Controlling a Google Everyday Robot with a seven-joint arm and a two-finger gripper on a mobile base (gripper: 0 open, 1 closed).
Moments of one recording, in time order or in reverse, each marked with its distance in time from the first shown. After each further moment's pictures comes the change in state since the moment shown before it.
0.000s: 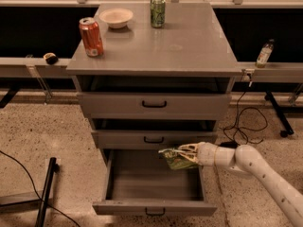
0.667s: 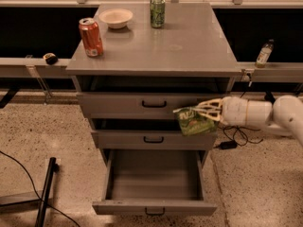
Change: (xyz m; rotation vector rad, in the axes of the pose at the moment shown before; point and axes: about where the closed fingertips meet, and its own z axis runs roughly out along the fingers) arm -0.128 -0.176 -0.106 0.022 -0.090 -0.099
